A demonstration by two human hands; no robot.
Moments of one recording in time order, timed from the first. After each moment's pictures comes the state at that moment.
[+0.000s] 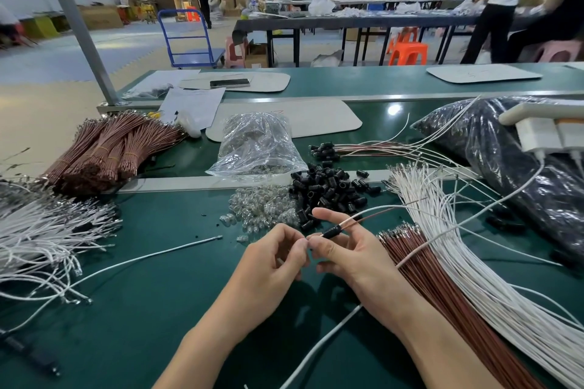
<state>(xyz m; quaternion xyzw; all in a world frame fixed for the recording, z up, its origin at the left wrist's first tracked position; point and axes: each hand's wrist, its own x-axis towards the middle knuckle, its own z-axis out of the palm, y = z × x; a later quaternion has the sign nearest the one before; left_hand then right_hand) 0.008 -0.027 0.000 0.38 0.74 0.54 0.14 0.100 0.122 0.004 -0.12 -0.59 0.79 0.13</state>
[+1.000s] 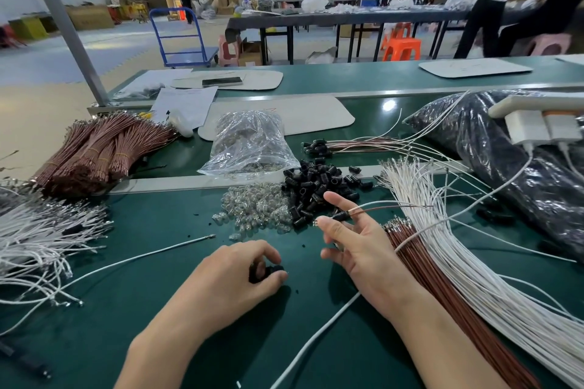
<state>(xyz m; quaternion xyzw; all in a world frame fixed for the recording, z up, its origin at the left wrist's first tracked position) -0.012 -0.061 0.003 0.43 0.86 0.26 0.08 0.097 0.134 0.005 -0.15 -0.52 0.82 0.19</state>
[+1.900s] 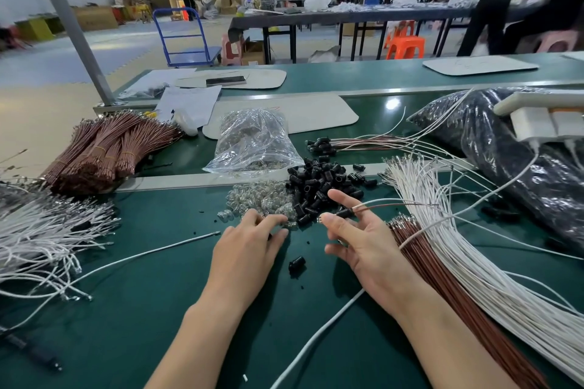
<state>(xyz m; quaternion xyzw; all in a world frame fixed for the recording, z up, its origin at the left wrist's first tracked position) -0.018 -0.023 -0.012 0.35 0.90 0.23 -0.08 0.096 0.132 0.008 -0.16 -0.52 0.82 0.19</state>
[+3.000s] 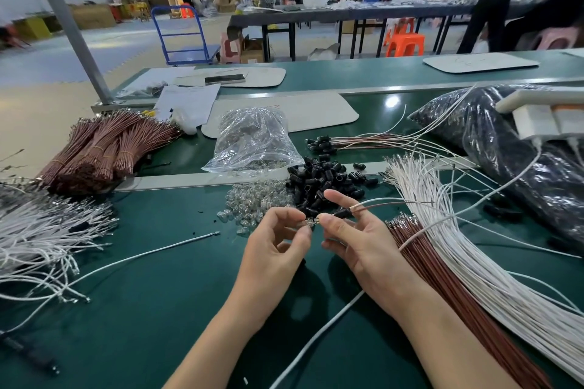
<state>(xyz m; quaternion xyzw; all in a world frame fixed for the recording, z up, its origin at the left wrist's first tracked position) 0.019 -0.007 -0.001 0.29 0.67 0.67 0.13 0.094 0.130 0.008 -0.14 -0.51 0.83 0.19</state>
